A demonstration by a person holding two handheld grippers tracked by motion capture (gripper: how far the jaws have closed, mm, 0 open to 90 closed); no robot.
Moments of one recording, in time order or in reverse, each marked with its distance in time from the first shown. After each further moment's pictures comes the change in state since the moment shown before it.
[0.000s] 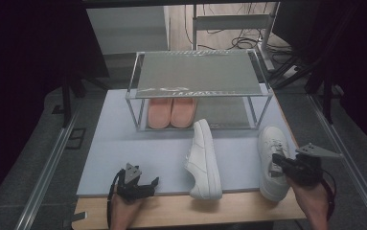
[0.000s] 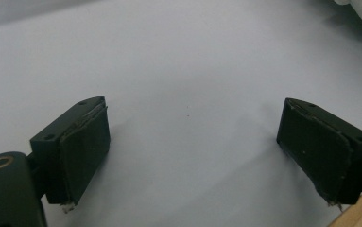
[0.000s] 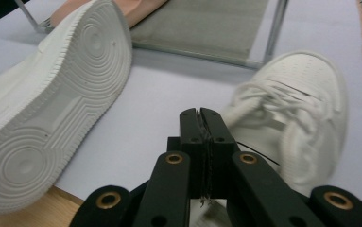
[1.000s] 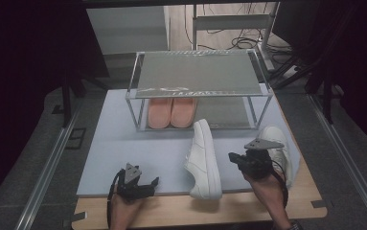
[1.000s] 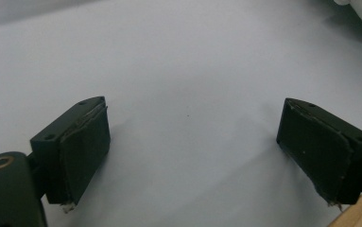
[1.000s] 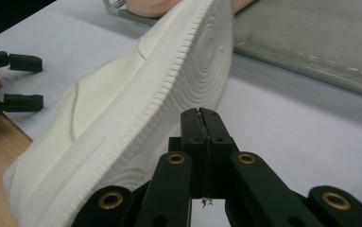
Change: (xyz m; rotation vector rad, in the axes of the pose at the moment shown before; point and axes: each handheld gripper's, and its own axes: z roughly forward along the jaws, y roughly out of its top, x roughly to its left) left arm 0.000 0.000 0.000 -0.001 -0.001 -0.002; right arm 0.084 0.022 0.069 0.067 0.172 -0.124
